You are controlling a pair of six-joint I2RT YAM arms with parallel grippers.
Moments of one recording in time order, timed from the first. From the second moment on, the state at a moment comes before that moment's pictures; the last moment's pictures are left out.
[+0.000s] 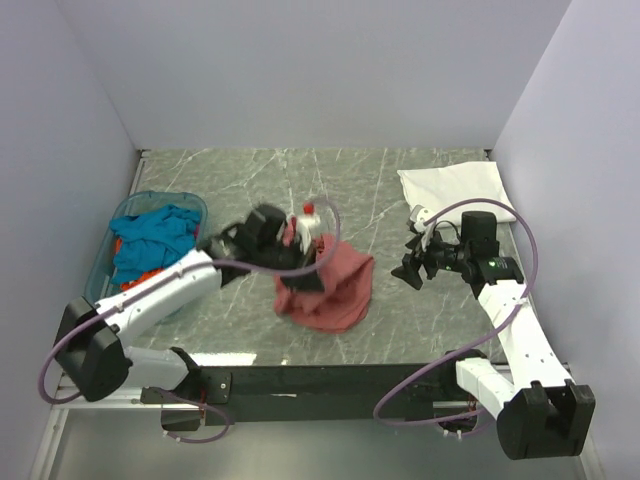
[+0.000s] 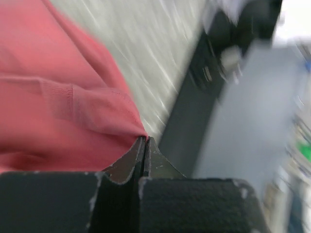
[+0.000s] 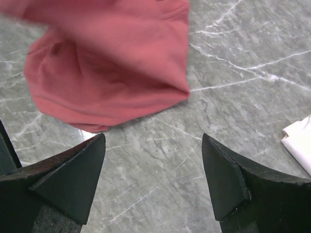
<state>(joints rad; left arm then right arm) -0.70 1.33 1.11 -0.43 0.64 -0.17 0.04 0.96 0.77 -0.56 -0.80 -0.64</state>
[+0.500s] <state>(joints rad) -1.08 1.04 0.54 -0.23 0.48 -0.62 0.08 1.05 0.80 -0.63 -0.88 -0.67</state>
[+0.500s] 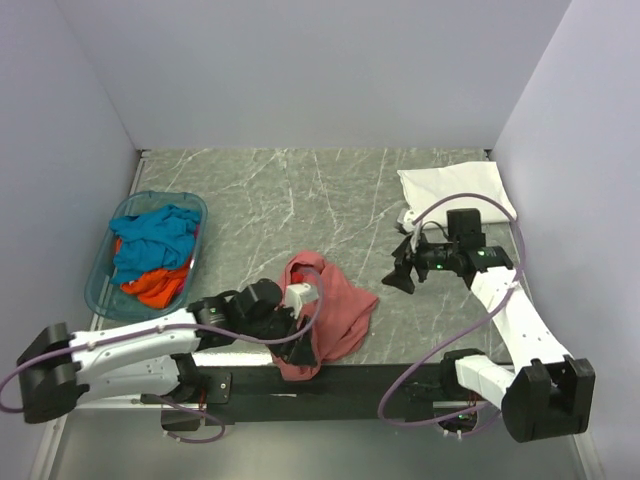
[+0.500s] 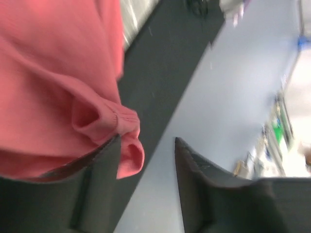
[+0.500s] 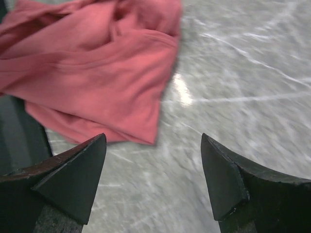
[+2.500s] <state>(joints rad) -1.08 0.97 0.43 -0.02 0.14 -0.74 0.84 1.67 1.25 -0.54 -0.07 0.11</state>
